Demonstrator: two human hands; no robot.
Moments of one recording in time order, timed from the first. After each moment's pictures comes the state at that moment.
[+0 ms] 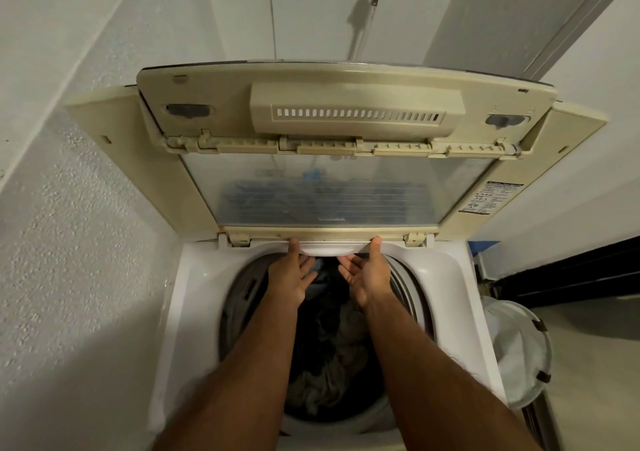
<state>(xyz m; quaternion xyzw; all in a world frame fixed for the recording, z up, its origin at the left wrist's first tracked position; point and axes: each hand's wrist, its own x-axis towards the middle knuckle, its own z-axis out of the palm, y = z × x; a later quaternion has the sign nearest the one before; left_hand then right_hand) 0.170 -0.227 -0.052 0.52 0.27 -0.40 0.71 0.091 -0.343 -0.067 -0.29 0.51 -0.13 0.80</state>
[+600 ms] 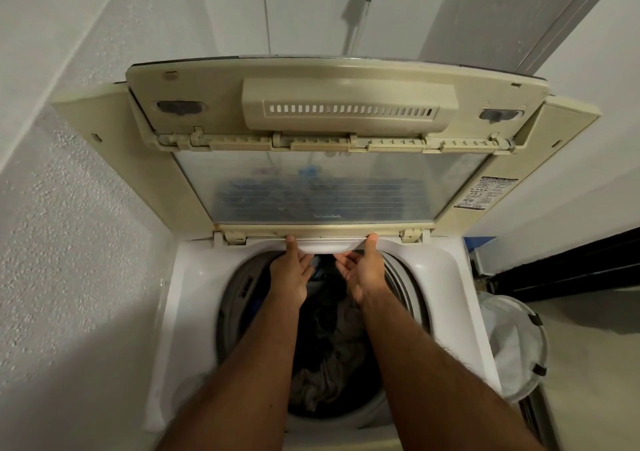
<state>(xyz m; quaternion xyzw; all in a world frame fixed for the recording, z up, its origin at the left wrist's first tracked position) 0.165 -0.235 -0.058 0.53 0.26 -0.38 0.71 0.094 -0.340 -0.065 -0.29 0.52 -0.14 0.80</state>
